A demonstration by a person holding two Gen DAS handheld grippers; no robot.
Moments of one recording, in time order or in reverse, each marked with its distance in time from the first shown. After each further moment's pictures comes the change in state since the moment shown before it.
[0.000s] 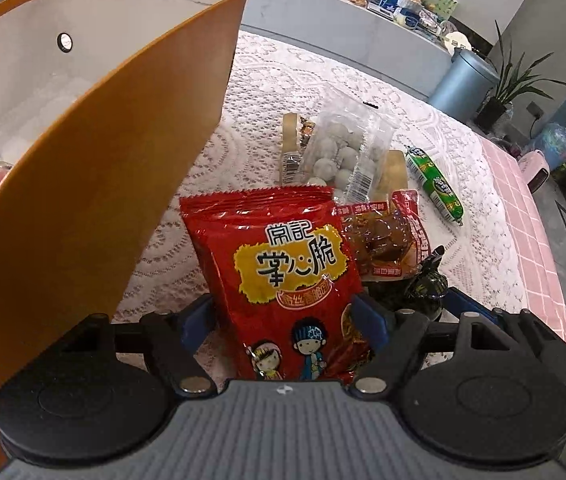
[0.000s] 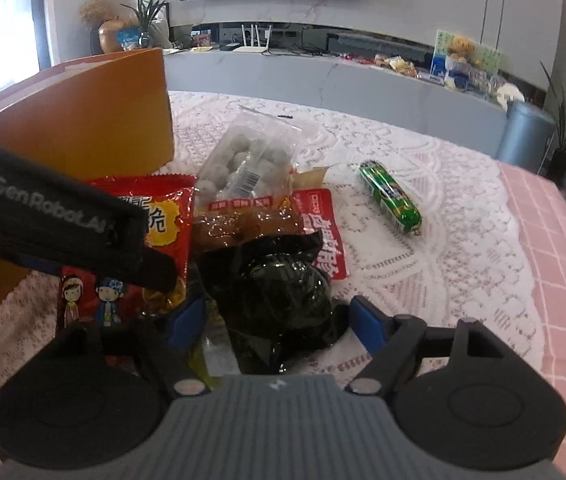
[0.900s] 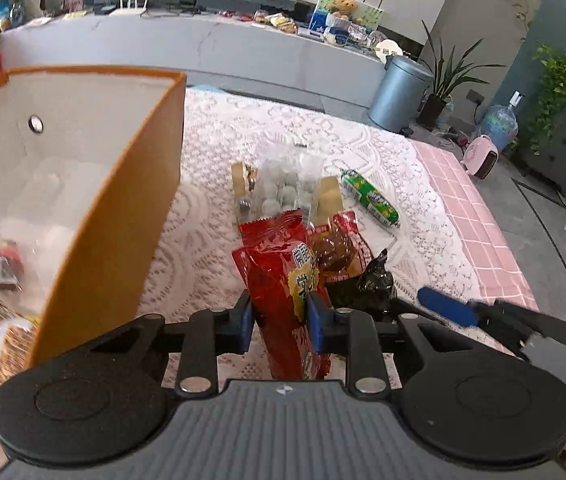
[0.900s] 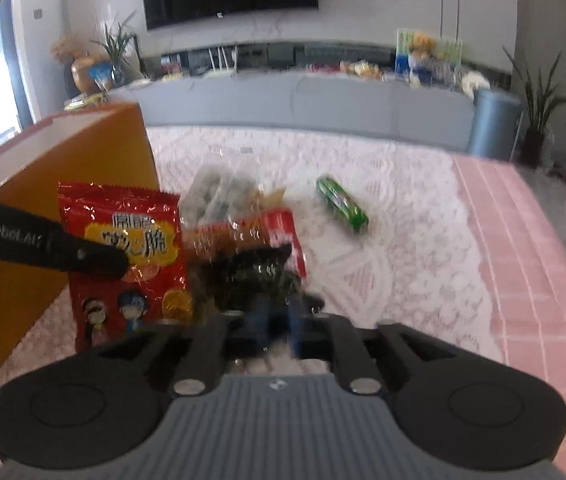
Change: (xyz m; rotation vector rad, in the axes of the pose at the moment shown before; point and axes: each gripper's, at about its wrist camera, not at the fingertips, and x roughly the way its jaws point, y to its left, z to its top) left arm -0.053 -0.010 -0.001 0.192 -0.105 -0.100; right arm -0.047 -0.016 -0.003 0.117 -0.065 -0.025
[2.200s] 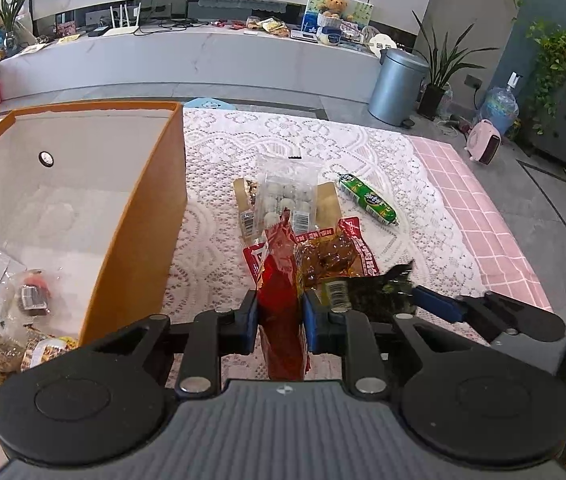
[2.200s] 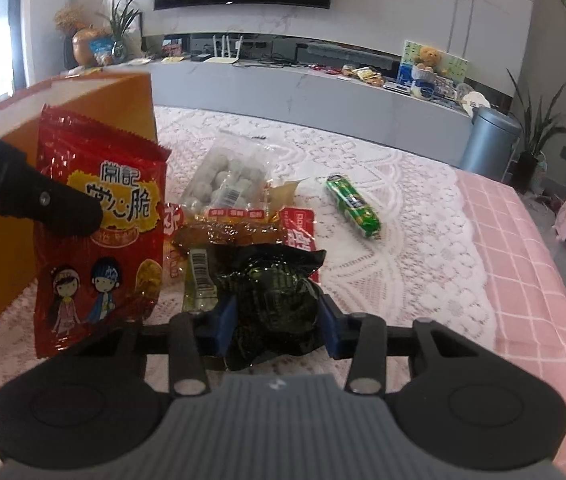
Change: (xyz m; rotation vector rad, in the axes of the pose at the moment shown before) left arm -0.015 -0.009 0.006 0.074 0.007 0.035; right arm 0.012 0.022 -0.002 -0.080 0.029 -0.078
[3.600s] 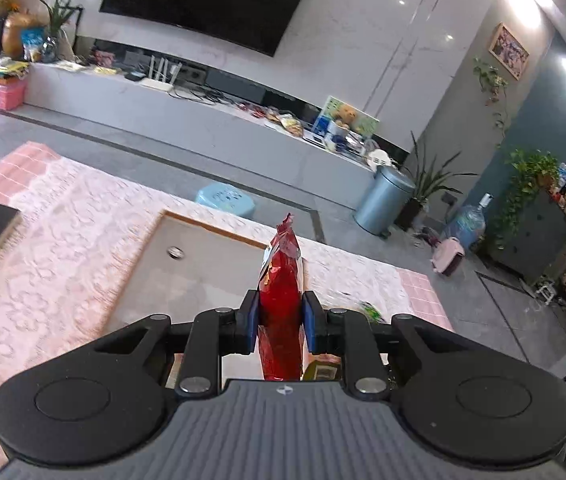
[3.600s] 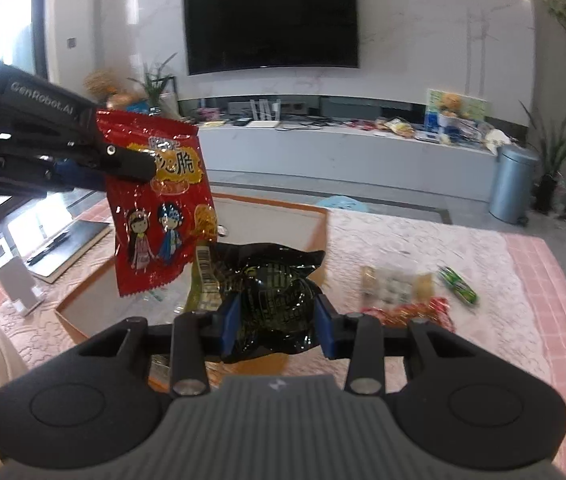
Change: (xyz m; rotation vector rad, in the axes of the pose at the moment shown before) left arm -0.156 0.171 0.037 -0.184 -0.247 -0.136; right arm -0.149 0.173 0.072 0.064 -0.140 0.101
